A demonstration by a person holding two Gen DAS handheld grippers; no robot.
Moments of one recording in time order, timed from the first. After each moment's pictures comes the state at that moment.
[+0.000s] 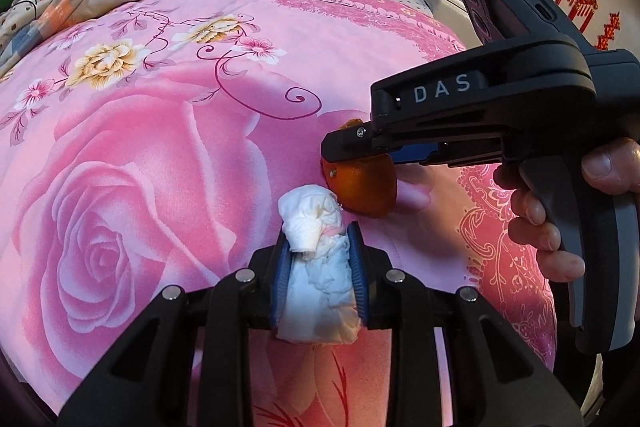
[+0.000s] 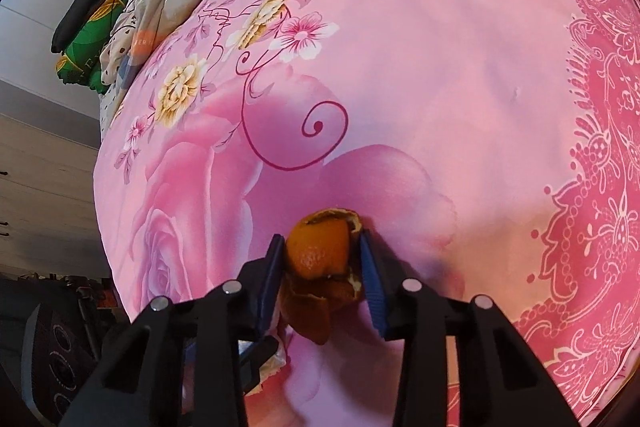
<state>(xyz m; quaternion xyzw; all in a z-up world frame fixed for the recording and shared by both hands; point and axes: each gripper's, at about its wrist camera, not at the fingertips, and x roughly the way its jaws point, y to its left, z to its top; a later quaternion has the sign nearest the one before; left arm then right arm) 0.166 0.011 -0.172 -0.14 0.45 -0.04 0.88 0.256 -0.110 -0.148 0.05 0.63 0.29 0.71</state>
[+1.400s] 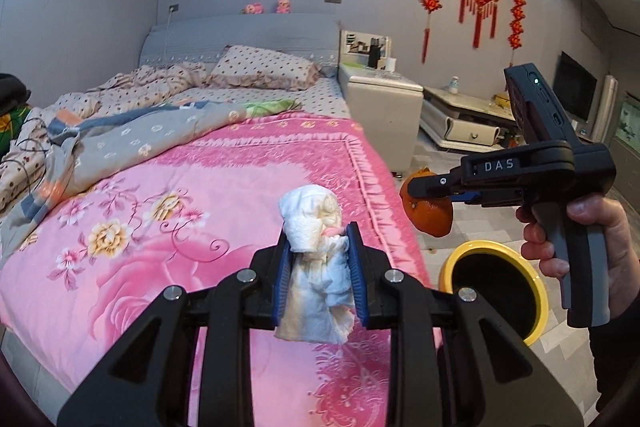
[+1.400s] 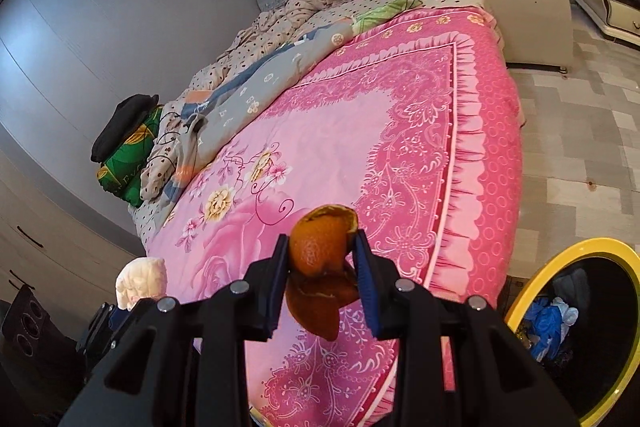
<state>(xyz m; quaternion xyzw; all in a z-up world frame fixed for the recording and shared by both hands) 0.061 -0.093 0.004 -0.01 0.25 -0.12 0.96 0.145 -0.330 0.007 0.18 0.45 0.24 0.84</state>
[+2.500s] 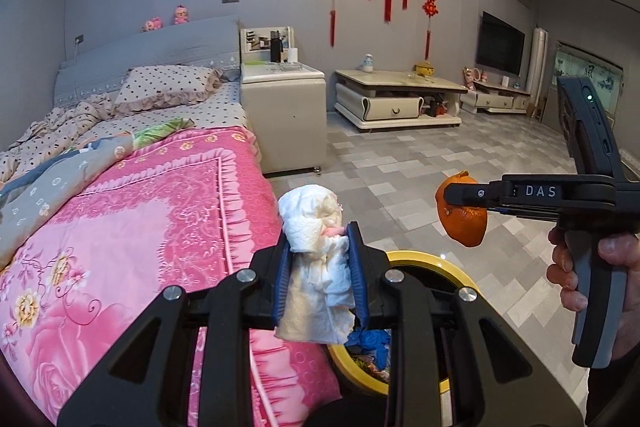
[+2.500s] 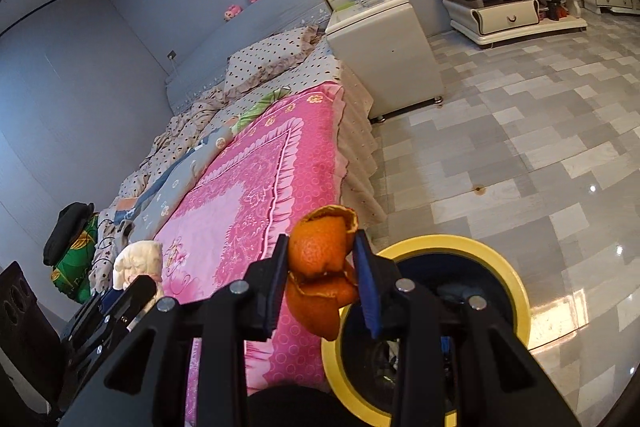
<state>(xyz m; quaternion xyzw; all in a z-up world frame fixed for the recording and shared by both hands) 0.096 -0.298 0.007 0.06 0.26 -0.27 0.93 0.054 -0.542 0.007 0.25 0.35 0.04 0.90</state>
